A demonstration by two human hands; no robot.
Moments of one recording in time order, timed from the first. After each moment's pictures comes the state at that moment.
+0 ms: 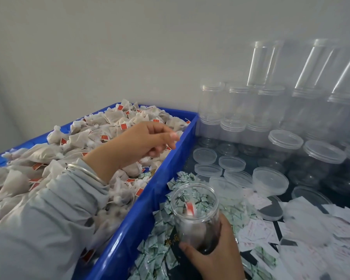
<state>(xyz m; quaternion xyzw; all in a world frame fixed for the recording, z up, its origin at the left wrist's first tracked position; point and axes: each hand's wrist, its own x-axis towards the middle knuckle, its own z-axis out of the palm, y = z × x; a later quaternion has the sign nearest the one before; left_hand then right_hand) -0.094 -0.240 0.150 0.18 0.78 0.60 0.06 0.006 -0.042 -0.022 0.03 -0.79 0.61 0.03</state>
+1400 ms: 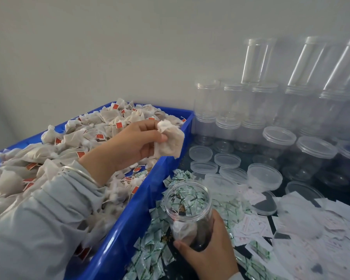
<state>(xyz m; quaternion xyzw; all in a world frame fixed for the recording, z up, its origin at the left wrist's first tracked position) -0.092 -0.236 0.142 0.14 0.67 0.73 0.08 0.005 -0.042 -0.031 0.03 -0.82 0.57 0.04</state>
